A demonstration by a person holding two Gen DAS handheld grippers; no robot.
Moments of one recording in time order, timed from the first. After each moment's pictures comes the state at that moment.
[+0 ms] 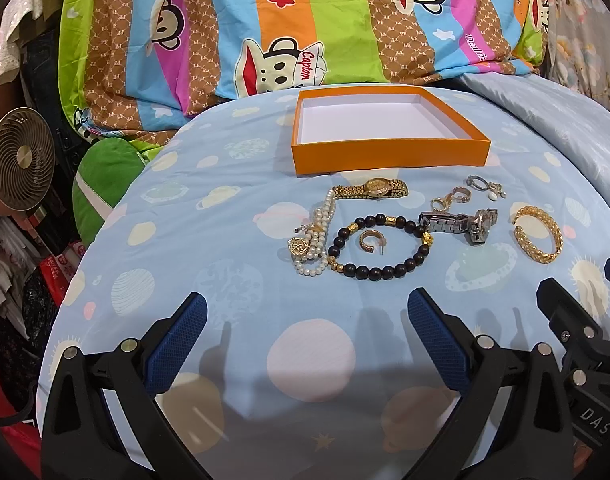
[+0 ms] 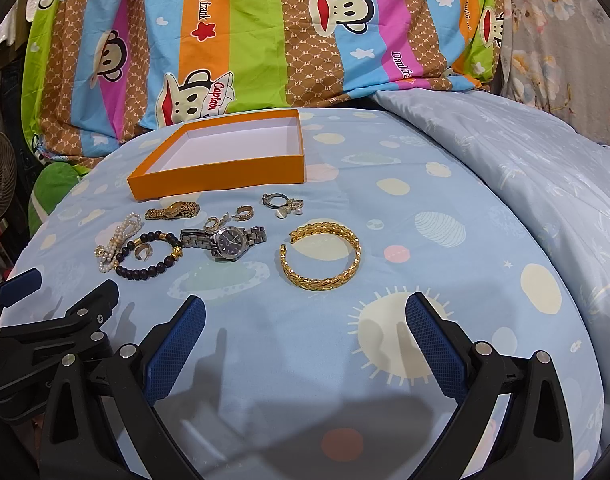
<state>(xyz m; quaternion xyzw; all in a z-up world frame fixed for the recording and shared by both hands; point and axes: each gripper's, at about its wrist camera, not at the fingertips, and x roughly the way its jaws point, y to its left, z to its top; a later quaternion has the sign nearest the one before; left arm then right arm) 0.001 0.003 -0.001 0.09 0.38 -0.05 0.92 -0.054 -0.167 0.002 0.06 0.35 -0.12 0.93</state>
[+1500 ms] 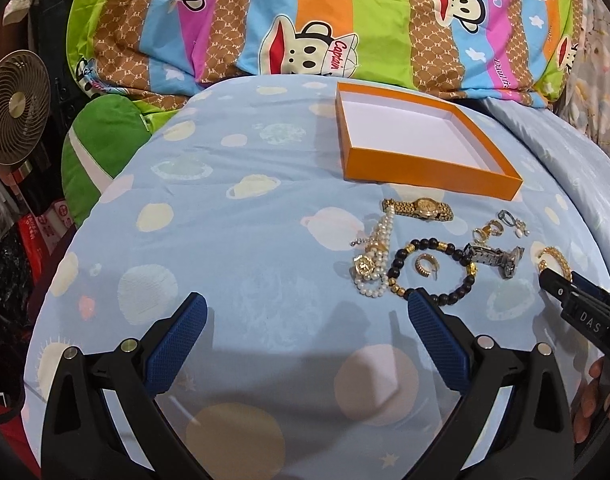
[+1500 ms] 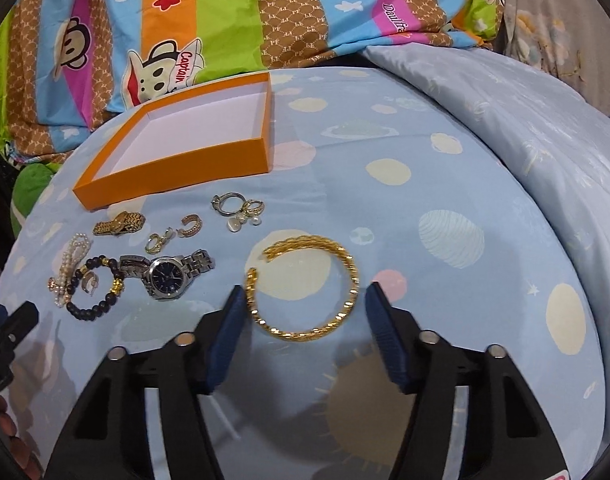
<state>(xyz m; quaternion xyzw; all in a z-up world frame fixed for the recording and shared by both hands) 0.037 0.055 0.001 0.01 0.42 -0.06 0.91 0.005 -0.205 -0.014 0.09 0.43 -0.12 0.89</state>
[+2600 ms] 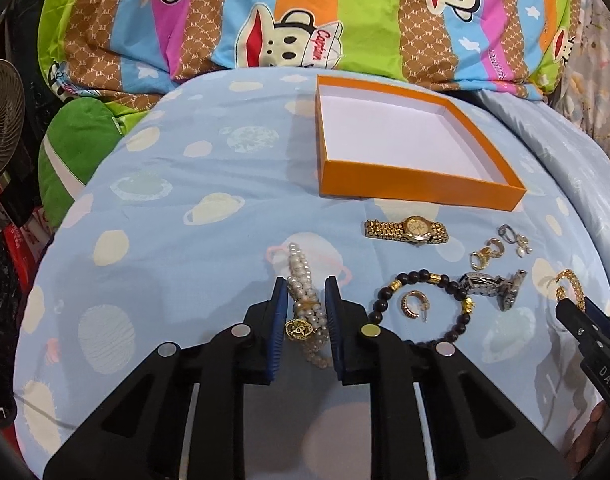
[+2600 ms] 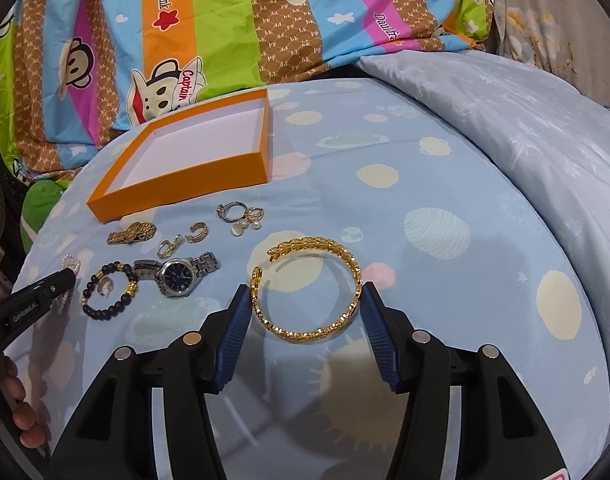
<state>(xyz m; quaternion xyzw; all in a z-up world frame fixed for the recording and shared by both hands) 0.069 0.036 0.001 0.01 0.43 -0.09 0.90 -0.019 -0.208 -0.002 0.11 0.40 -0.11 0.90</state>
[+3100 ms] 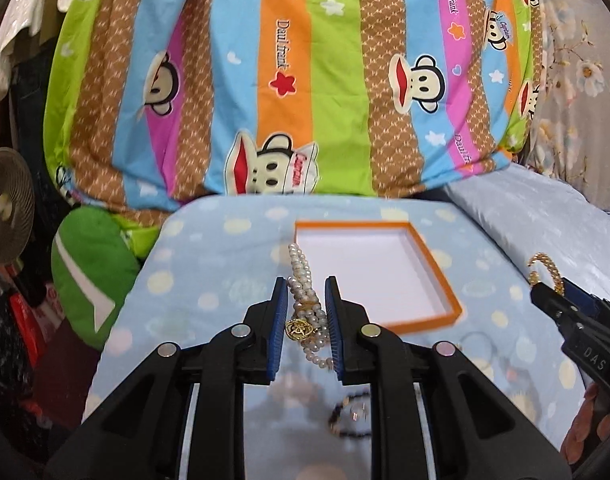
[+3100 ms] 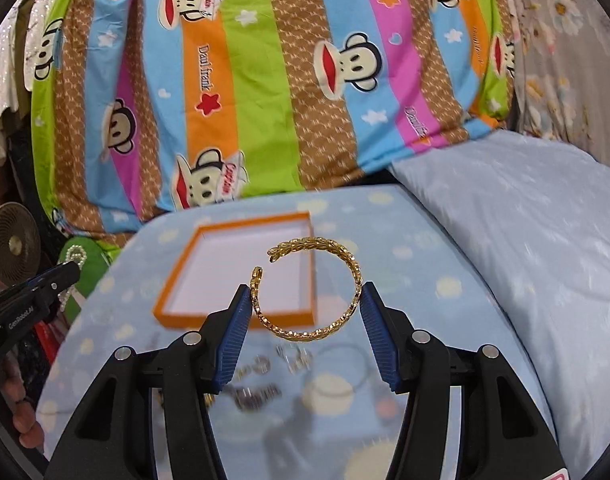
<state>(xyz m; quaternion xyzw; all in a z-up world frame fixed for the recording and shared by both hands) 0.081 0.016 0.123 0.02 0.29 -0.11 0.95 0.032 -0.209 0.106 0.09 0.29 -0.06 0.95</state>
